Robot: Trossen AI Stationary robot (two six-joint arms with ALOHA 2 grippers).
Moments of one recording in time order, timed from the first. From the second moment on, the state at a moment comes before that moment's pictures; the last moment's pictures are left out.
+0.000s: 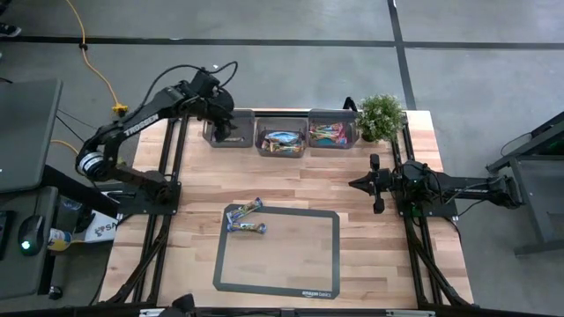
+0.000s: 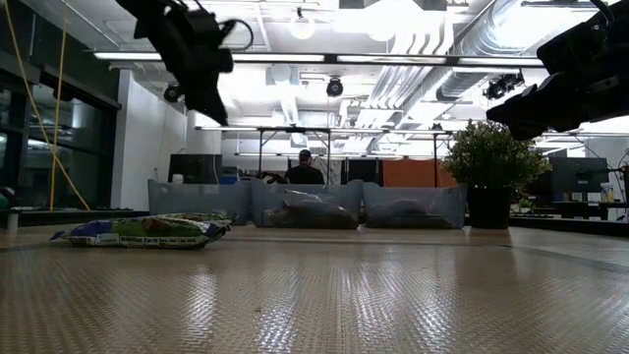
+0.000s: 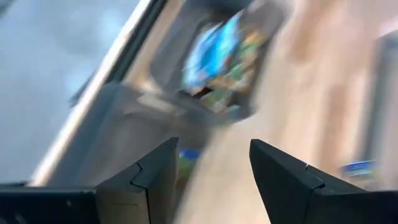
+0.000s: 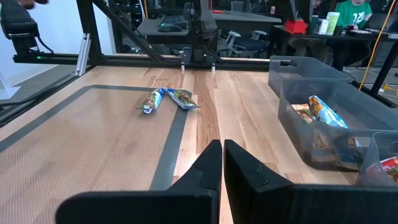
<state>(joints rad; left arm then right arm) 0.84 1.32 1.17 -0.79 0.33 0.37 -0.12 0.20 0.01 0.06 -0.12 -0.04</state>
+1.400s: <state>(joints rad) 0.14 1.21 1.09 -1.05 -0.09 -0.39 -0.12 0.20 0.01 0.06 -0.12 -0.04</state>
